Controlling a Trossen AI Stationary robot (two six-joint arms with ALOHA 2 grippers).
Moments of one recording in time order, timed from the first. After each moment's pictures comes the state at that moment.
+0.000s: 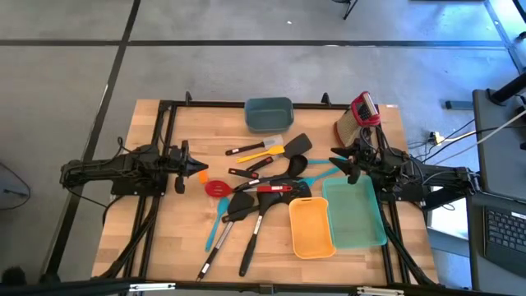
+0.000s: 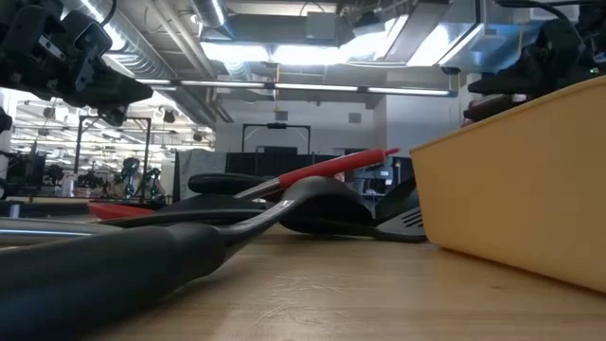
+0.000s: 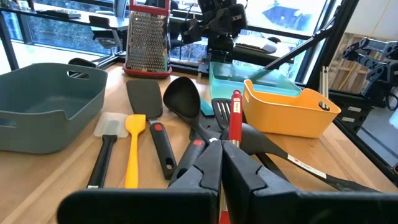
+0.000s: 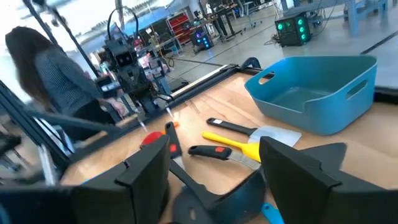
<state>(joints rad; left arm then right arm) 0.11 0.03 0.07 -0.16 0.04 -0.17 -0.06 0.04 0.05 -0.05 0.21 0.49</state>
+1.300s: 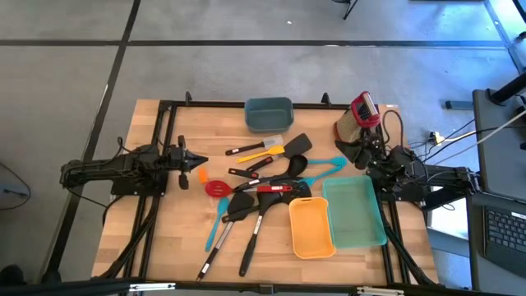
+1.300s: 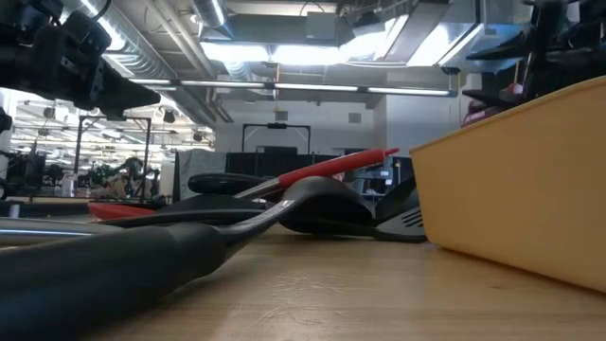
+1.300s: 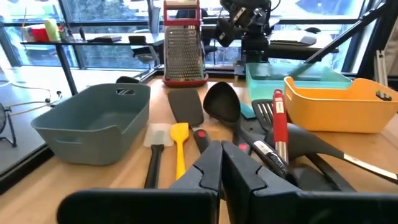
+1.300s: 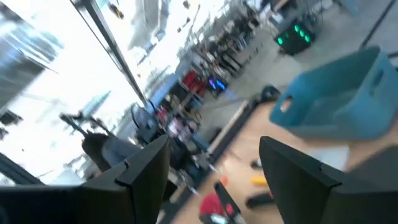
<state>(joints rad) 0.11 0.03 0.07 -0.15 -0.11 -0.02 -0.06 0.04 0.05 0.16 0.33 0.86</state>
